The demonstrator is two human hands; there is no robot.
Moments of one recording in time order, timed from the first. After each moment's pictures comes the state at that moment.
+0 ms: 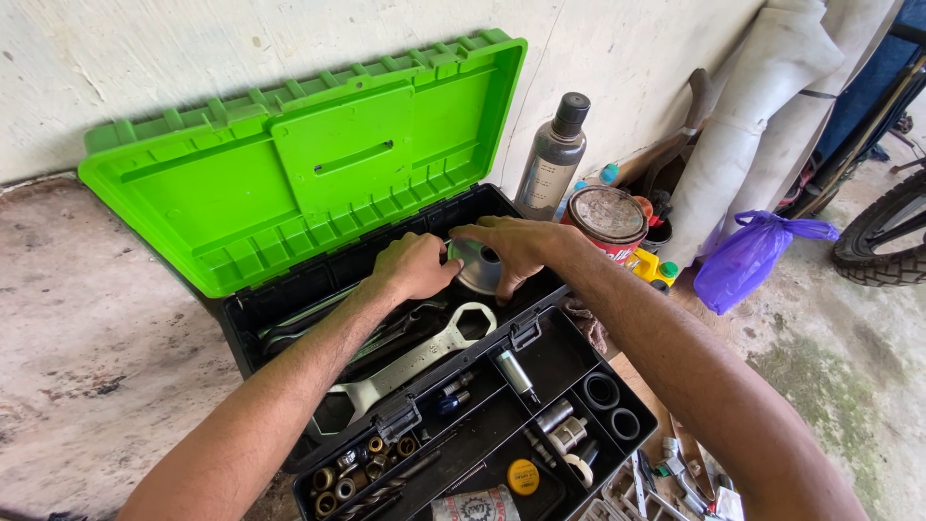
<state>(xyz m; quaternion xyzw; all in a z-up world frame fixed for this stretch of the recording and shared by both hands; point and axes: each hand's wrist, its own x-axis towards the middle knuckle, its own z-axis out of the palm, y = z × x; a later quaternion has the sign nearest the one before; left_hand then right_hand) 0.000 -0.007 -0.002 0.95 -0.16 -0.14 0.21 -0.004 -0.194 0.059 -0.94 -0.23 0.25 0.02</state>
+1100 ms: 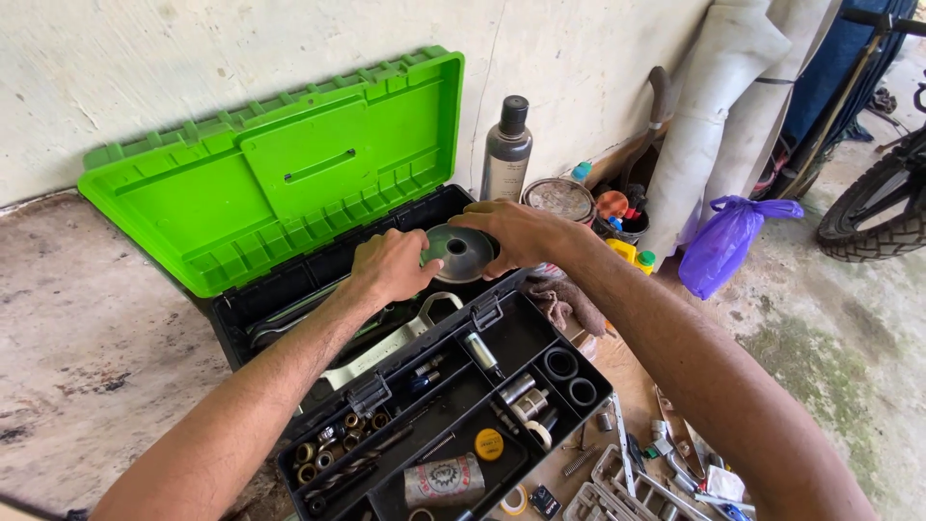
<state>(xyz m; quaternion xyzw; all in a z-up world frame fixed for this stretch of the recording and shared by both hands) -0.045 -0.023 0.037 0.97 -0.20 -0.06 0.13 -0.062 -0.240 0.108 -0.93 -0.35 0.06 0.13</state>
